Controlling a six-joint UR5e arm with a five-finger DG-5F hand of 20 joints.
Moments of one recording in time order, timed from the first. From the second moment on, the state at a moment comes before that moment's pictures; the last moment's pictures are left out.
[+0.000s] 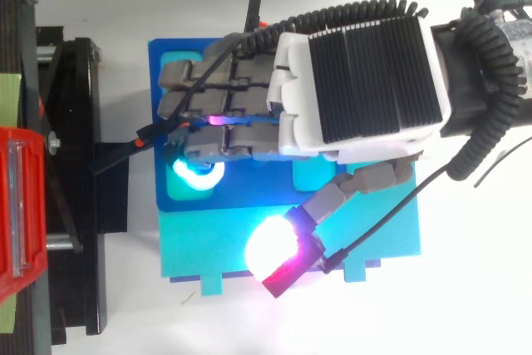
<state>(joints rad) 0.04 -2.23 -1.13 -3.05 -1.72 -1.31</state>
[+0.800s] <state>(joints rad) -0.01 -2.23 -1.13 -3.04 -1.76 -1.32</state>
